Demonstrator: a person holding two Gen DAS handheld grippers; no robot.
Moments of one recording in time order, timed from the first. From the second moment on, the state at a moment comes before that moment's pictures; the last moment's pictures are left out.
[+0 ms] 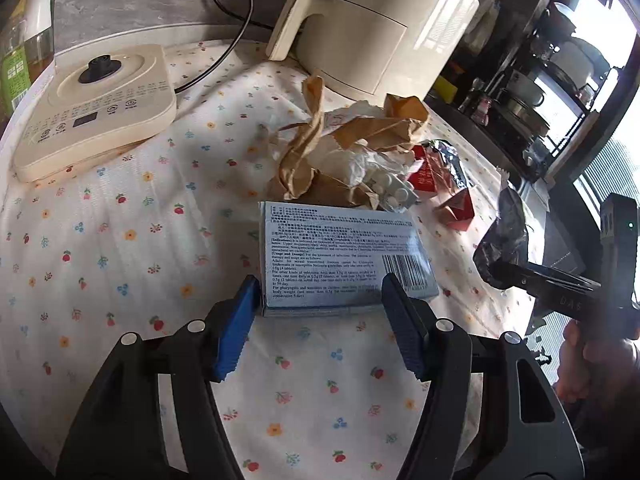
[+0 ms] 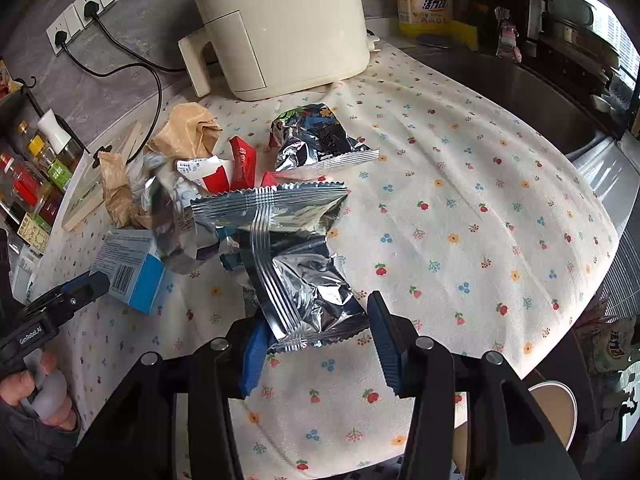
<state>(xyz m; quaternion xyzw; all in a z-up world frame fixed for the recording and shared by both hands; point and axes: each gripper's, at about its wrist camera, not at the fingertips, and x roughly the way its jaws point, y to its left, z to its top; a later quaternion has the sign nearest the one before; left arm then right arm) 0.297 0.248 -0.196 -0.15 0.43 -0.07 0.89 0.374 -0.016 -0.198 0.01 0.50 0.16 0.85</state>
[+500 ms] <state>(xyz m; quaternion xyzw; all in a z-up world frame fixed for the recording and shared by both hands) 0.294 0.202 -0.170 -0.07 0.39 -0.09 0.91 0.343 -0.036 -0.171 0.02 0.48 0.17 0.86</state>
